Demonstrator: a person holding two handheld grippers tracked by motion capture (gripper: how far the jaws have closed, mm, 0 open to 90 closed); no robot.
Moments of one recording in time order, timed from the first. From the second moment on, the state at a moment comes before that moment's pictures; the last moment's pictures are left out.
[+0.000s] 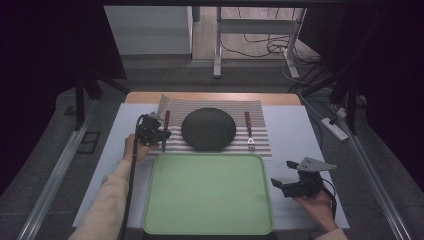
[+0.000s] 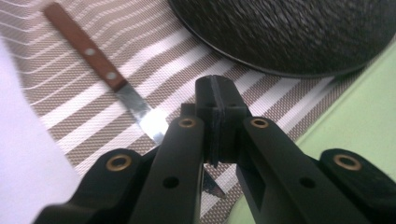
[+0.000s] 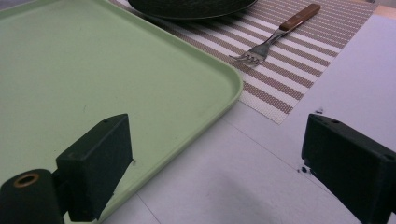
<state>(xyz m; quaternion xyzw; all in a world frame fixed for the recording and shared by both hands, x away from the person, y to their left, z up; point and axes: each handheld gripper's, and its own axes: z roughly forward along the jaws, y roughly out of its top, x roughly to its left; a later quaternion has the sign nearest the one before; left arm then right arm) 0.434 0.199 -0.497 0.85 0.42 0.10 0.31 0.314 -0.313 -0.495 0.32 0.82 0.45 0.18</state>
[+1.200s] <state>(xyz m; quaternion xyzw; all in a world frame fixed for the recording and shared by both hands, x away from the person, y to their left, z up) 0.428 0.244 -0.523 0.86 0.45 0.07 0.25 0.314 -0.314 -0.496 0.32 0.82 0.44 0.17</state>
